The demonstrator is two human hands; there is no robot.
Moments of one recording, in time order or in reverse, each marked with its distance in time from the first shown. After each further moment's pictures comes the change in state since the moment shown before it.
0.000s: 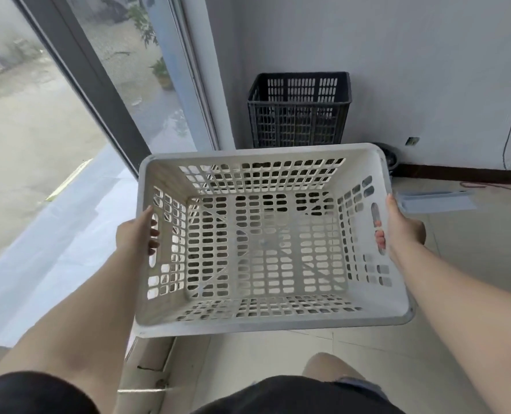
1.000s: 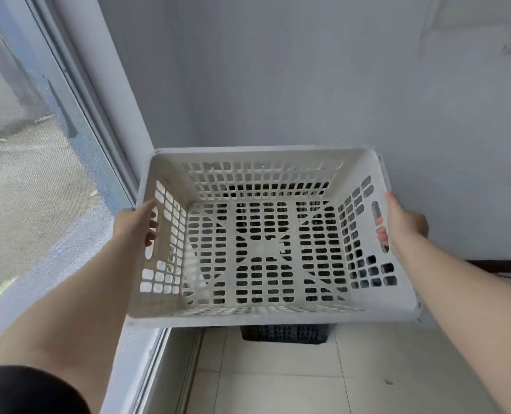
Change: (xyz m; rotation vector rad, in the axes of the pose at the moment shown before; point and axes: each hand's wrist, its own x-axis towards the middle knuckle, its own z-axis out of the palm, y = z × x) left_hand 0.303 0.358 0.334 0.036 -0.166 0.293; right_hand 0.290 -0.338 0.250 0.169 0.129 -0.171
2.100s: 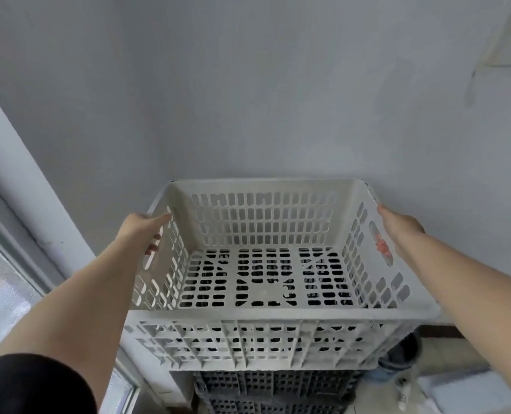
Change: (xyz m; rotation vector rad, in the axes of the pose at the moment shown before) left_hand 0.247 0.103 0.188 0.250 -0.119 0.049; right_hand 0.222 -0.133 0.188 -0.321 -0.140 -0.023
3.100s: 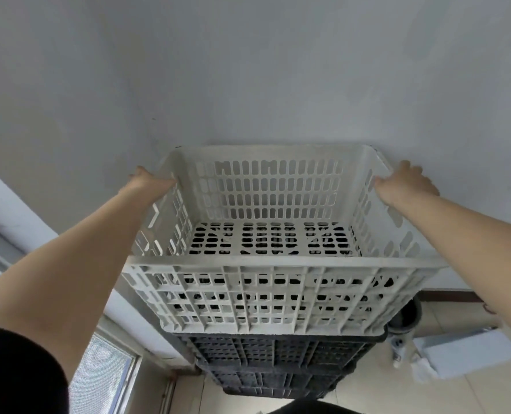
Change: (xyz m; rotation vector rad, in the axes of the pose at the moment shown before) left_hand 0.062 0.031 0.047 0.503 -0.025 0.010; right_hand 0.051 -0.021 0.037 -0.860 0.098 -0.238
